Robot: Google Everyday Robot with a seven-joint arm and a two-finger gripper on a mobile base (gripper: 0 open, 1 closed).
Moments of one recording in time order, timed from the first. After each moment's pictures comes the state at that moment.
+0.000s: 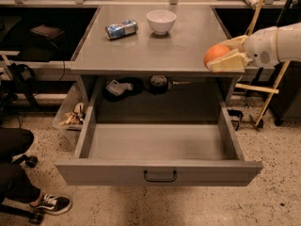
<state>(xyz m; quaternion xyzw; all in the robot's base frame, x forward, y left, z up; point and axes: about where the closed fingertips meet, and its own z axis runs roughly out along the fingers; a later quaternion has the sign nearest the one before) 0.646 -0.212 0.914 -0.47 0.72 0.19 0.48</state>
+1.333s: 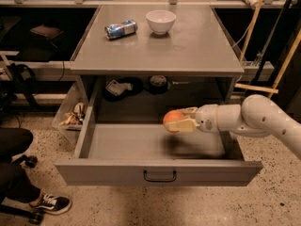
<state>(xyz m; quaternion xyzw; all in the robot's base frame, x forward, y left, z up) 0.604 -0.101 0.694 -0.37 0.74 0.37 0.41</state>
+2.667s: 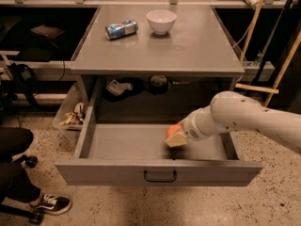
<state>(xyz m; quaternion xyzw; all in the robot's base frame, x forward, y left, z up) 0.572 -0.105 0.650 -0.44 0.84 0.12 0.28</state>
